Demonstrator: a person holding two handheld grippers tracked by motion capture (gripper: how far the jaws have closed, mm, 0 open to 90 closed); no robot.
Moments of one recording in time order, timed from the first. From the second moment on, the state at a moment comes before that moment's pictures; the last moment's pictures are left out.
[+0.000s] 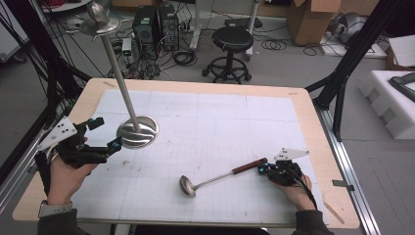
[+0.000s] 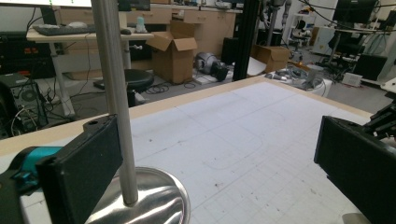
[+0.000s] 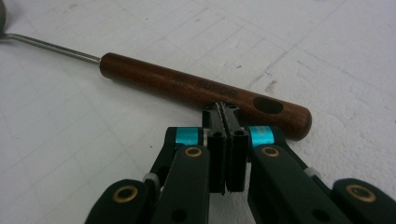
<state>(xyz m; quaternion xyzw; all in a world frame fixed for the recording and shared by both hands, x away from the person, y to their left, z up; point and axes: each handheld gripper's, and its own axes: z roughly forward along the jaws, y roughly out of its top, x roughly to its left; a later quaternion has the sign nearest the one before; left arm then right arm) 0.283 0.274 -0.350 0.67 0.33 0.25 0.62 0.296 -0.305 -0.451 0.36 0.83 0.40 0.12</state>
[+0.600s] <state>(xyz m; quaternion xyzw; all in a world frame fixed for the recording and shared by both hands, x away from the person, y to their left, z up) 0.282 0.276 -0.351 0.67 0.33 0.25 0.62 0.309 -0.295 -0.450 0.36 0.83 0.40 0.14</state>
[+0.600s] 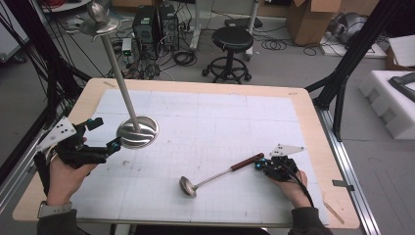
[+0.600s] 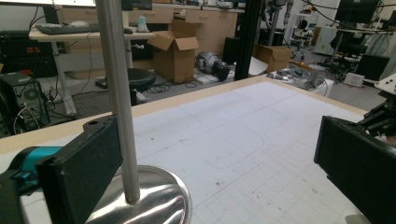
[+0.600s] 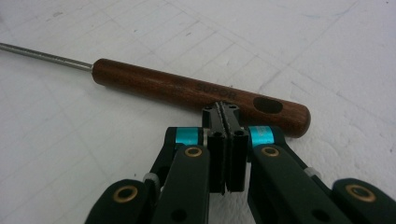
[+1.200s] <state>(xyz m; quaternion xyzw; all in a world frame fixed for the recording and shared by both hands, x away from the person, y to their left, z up) 0.281 0.276 -0.352 0.67 0.33 0.25 0.61 0.340 -0.275 -0.451 0.35 0.83 0.40 0.13</state>
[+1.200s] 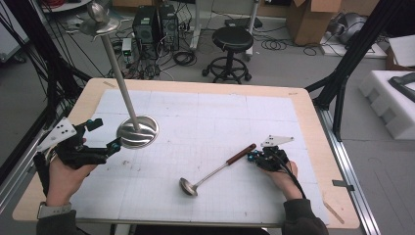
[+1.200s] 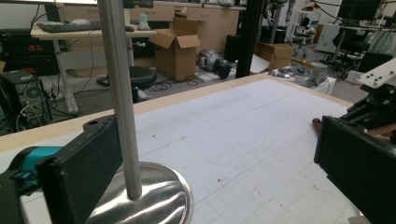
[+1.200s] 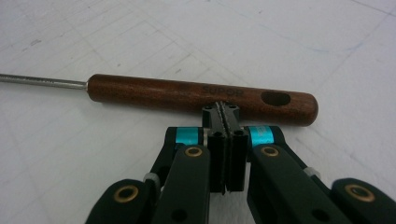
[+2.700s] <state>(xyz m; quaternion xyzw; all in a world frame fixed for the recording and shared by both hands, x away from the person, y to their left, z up) 0.280 0.280 -0.357 0.67 0.34 0.25 0.61 0.308 -0.141 -0.444 0.22 0.87 0.44 0.01</state>
